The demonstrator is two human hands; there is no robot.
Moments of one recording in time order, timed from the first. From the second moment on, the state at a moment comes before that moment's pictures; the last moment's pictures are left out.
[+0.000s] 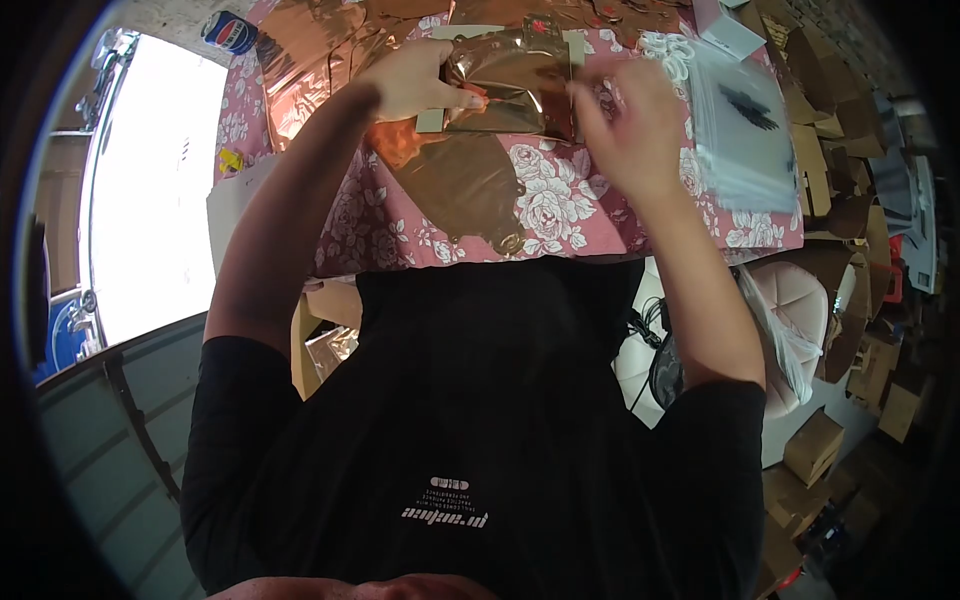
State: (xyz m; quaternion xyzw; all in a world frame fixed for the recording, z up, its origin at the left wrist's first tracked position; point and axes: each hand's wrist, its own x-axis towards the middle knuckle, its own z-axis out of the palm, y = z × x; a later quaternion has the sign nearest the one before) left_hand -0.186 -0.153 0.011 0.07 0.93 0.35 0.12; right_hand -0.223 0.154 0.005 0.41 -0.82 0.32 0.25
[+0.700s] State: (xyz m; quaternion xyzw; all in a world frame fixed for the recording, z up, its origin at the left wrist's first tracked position) left_hand -0.085 -0.059 0.015 0.17 0.96 0.12 -0.18; right_hand -0.172 0.166 -0.006 0.46 -0.87 0.18 0.08
